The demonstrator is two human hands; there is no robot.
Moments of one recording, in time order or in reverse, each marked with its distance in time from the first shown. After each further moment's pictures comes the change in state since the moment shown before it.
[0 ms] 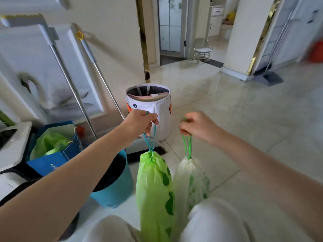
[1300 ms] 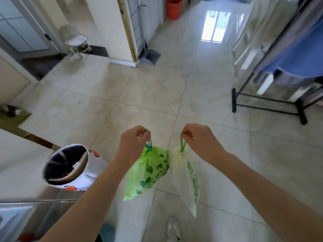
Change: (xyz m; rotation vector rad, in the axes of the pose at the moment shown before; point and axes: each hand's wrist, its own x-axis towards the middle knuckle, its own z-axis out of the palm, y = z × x) left_hand 0.069 0.494 0.156 0.364 -0.521 0.351; right_hand -0.052 -0.171 -0.472 -0.324 0.453 0.517
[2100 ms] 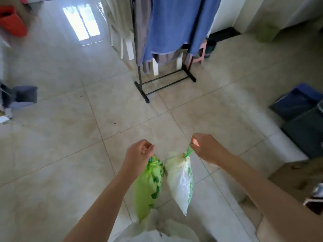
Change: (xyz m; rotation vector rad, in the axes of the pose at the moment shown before) left_hand 0.085 0.189 0.242 0.064 -0.794 0.364; right_hand -0.095 0.205 -0.153 -0.031 0.122 0.830
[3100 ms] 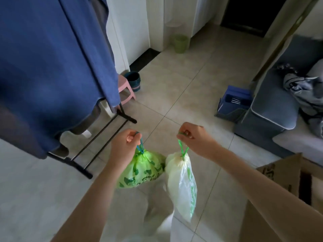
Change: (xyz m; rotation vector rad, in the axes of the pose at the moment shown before) left_hand 0.462 0.374 0.261 -0.029 -0.155 0.359; right_hand 0.237 0.360 -0.325 0.407 0.457 0.285
